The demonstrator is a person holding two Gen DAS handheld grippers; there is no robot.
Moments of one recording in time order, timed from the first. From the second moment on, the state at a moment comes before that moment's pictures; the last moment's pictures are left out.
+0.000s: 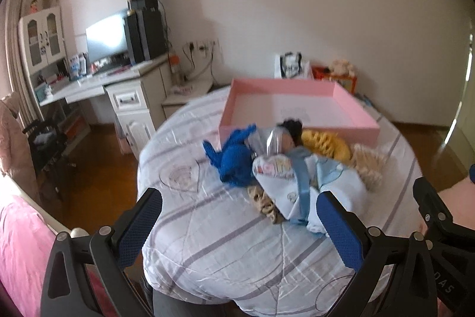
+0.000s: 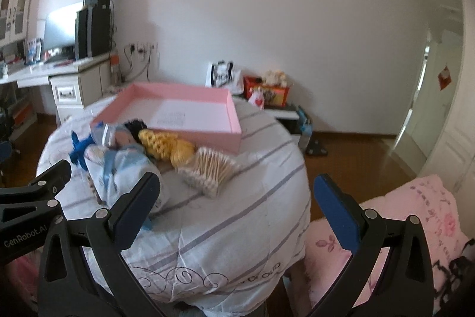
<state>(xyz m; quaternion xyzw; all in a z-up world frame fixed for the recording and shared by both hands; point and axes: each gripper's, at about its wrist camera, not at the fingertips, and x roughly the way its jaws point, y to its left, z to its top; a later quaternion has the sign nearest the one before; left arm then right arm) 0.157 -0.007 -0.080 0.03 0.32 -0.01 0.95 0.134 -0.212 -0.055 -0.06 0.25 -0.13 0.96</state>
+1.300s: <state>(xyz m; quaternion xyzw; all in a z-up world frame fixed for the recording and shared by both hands) 0.223 0.091 -0.119 -0.04 0.39 0.03 0.92 0.218 -0.130 -0.098 -0.09 0.36 -0.03 0.93</state>
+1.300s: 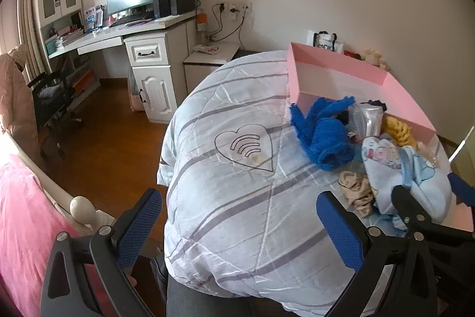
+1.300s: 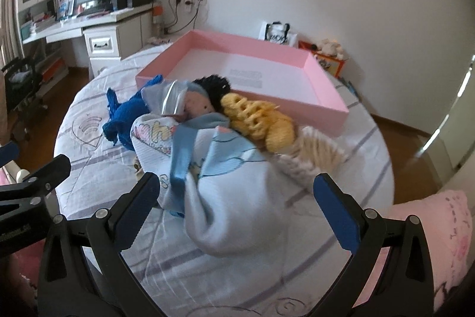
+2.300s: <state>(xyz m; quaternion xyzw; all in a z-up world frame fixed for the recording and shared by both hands) 0.264 0.050 -0.109 -0.03 0.40 -0.01 0.92 0.207 -0.220 -0.063 0.02 0.30 -0.05 0.95</state>
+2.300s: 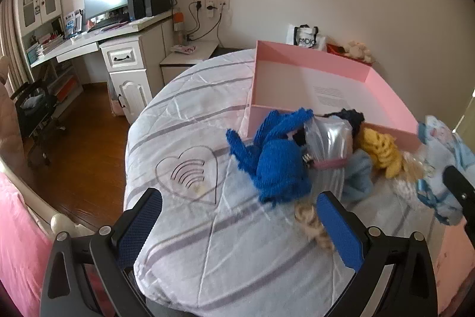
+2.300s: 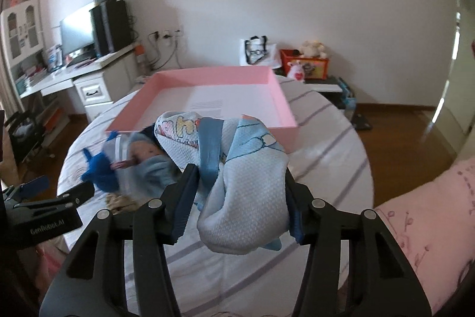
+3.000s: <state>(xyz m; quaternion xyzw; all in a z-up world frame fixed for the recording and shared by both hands) 0.311 0.041 -0.126 -0.02 0.40 -0.04 0.91 0.241 -0.233 -0.076 0.02 0.32 -0.07 0.95</state>
